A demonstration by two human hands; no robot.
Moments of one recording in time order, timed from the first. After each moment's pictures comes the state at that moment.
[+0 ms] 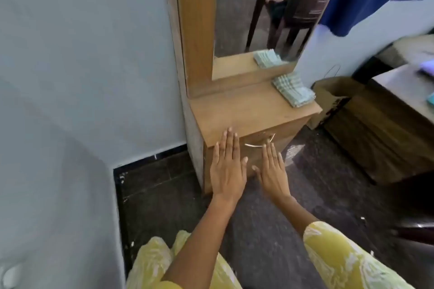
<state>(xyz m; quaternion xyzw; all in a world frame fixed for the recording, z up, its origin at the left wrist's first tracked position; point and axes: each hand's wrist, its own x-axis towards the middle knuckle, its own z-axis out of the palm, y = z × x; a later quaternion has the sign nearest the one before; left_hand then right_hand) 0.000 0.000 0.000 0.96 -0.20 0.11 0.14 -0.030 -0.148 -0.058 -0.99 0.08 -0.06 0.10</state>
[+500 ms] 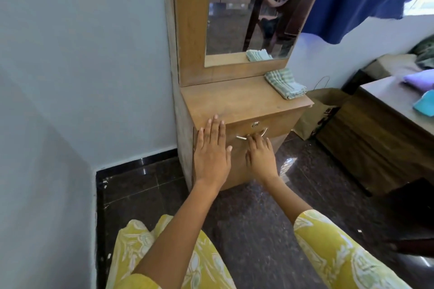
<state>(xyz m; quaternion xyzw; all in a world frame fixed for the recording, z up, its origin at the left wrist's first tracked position) 0.007 0.009 -0.038 0.97 -0.20 0.13 0.11 0.002 -0.160 -0.092 -0.99 0.06 -0.10 0.04</state>
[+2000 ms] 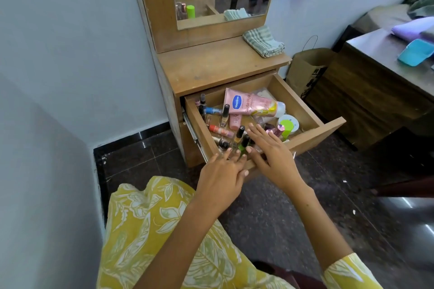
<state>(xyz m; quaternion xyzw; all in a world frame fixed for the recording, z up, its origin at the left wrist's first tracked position) -0.136 0.012 -0.020 0.91 -0.36 -0.05 0.20 -0.160 -0.159 -0.029 -0.97 0.00 -0.09 0.21</state>
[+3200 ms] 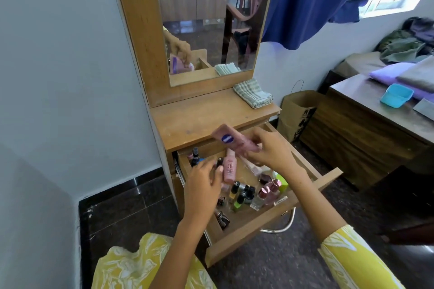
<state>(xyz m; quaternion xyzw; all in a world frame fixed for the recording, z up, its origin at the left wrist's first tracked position) -0.045 -0.018 -0.009 0.87 -0.18 0.04 0.46 -0.040 -0.218 0.035 -0.97 0.04 -0.10 0.23</state>
